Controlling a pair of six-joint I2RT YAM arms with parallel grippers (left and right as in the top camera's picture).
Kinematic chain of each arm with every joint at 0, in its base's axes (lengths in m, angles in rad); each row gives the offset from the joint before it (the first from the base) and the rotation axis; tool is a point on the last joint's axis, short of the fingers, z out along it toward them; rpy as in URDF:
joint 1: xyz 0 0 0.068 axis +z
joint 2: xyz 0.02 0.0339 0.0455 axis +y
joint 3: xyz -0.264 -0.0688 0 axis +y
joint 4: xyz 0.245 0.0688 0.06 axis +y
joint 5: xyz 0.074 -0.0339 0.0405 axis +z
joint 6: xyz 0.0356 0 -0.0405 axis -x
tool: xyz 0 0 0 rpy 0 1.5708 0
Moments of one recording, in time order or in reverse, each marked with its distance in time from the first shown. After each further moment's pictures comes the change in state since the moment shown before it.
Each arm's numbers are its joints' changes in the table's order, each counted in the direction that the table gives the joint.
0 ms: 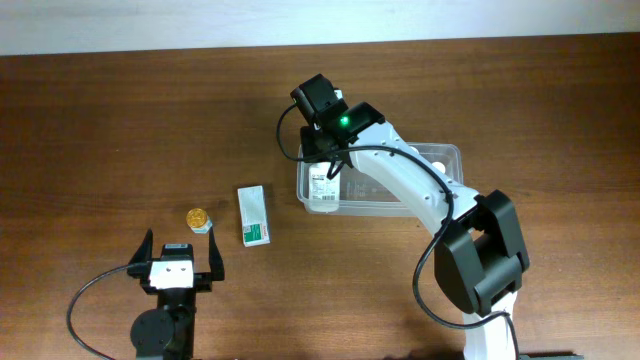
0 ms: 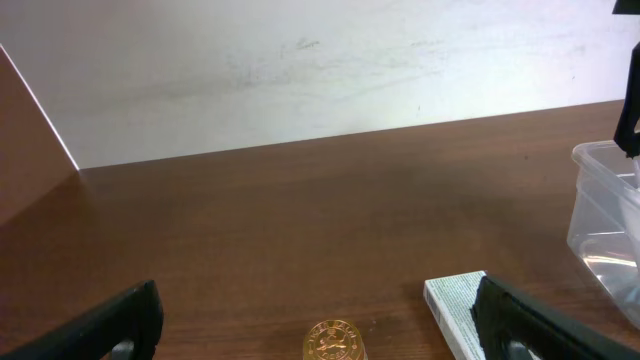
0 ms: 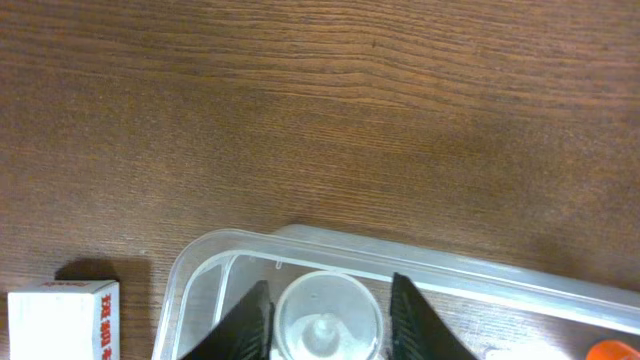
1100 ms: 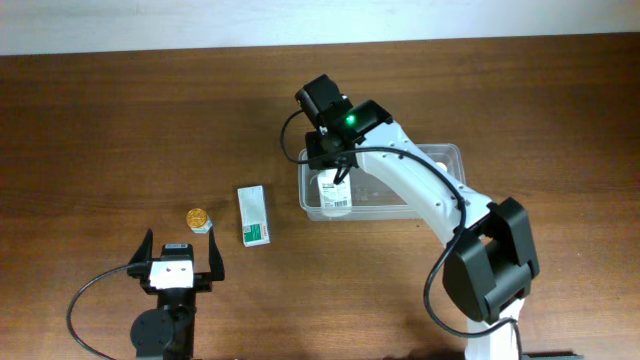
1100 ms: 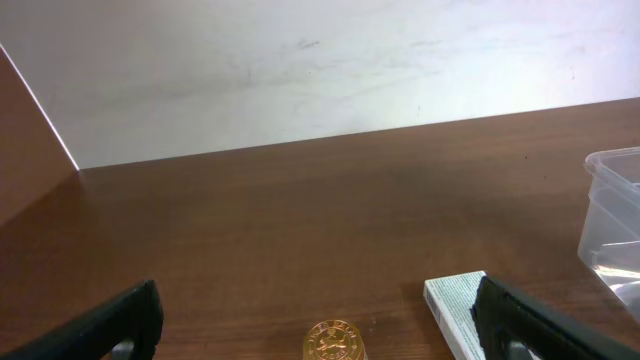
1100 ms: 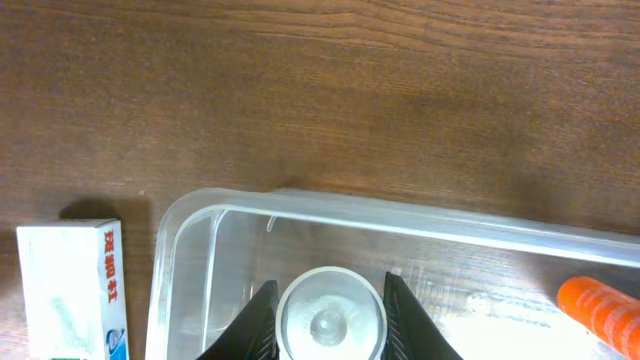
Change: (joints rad) left arm 0.000 0.000 0.000 0.000 0.000 0.000; right arm 0.000 -0.054 0.000 0.126 0.037 -0.005
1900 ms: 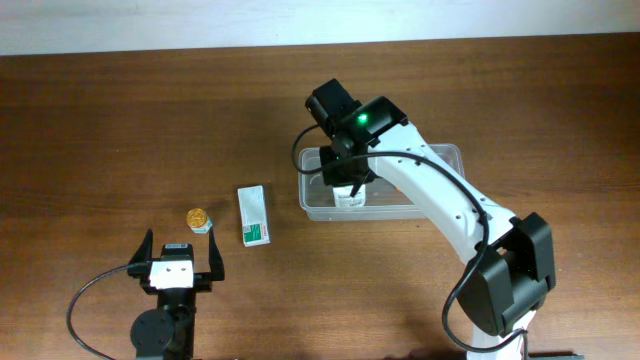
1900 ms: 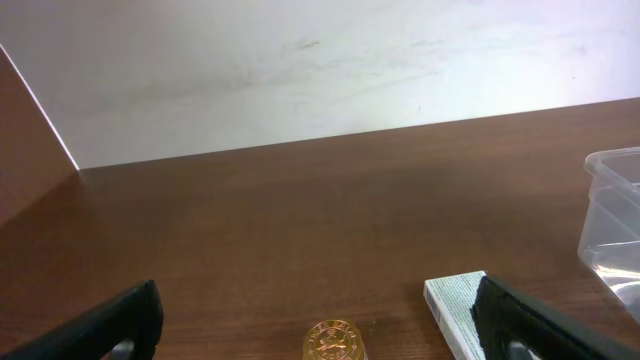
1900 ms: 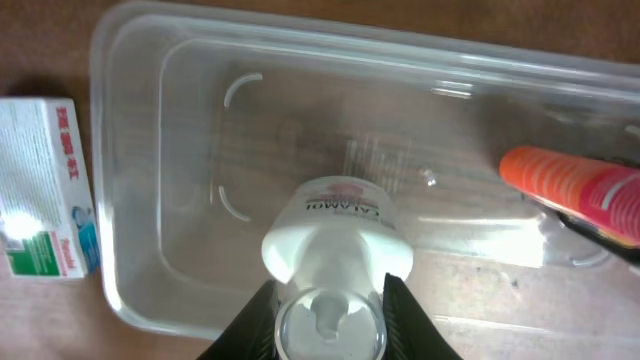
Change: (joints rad) left arm 0.000 0.000 0.000 0.000 0.000 0.000; right arm 0.000 -0.080 -0.006 0.265 0.033 0.000
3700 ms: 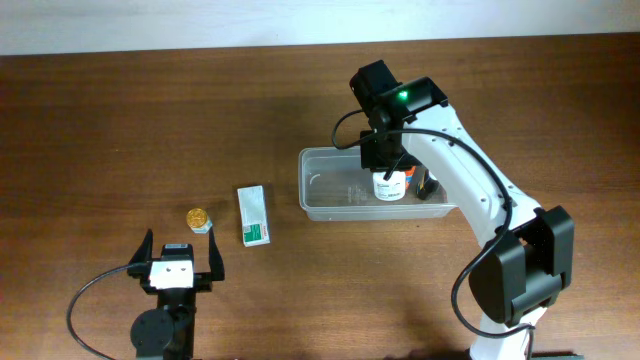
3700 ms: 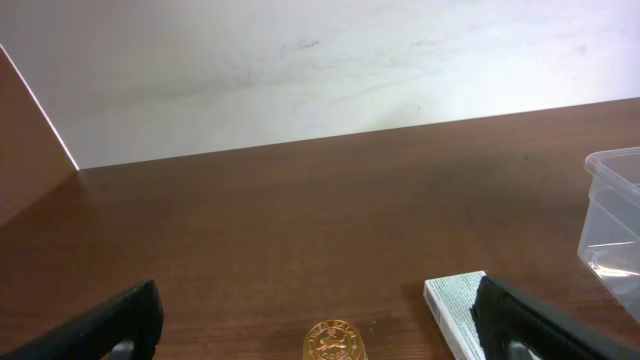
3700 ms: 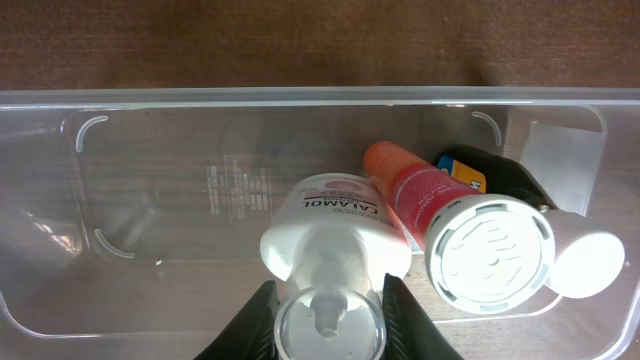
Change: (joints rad) left arm 0.000 0.000 0.000 0.000 0.000 0.000; right arm -0.164 0.000 -0.006 0.063 -0.066 0.033
